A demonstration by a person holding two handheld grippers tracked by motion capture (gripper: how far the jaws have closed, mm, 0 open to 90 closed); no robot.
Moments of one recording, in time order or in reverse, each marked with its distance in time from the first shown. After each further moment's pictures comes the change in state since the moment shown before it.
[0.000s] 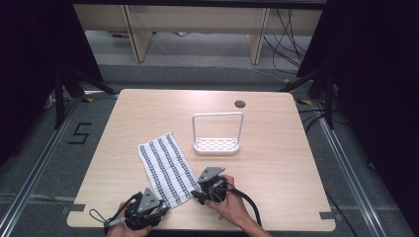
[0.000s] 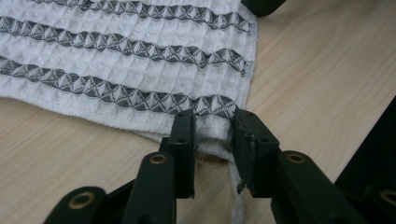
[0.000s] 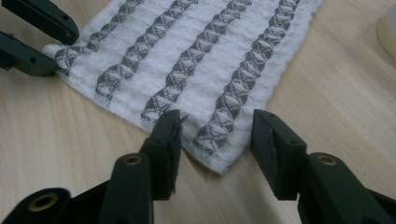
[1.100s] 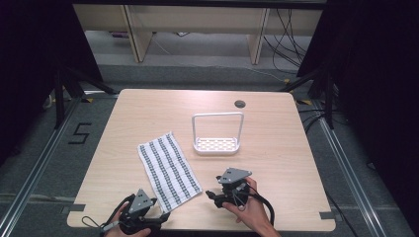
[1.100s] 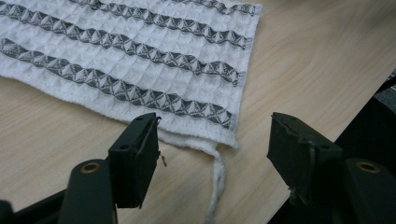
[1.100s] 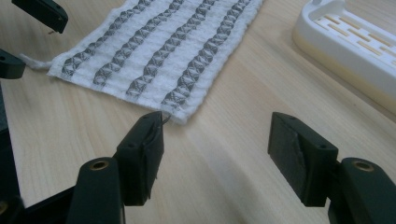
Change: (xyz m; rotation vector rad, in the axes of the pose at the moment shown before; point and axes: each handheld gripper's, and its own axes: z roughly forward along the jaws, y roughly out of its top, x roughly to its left) left arm -0.003 -0.004 -0.011 -0.080 -0.032 -0.117; right arm -0.012 -0.025 -0.053 -0.105 -0.051 0.056
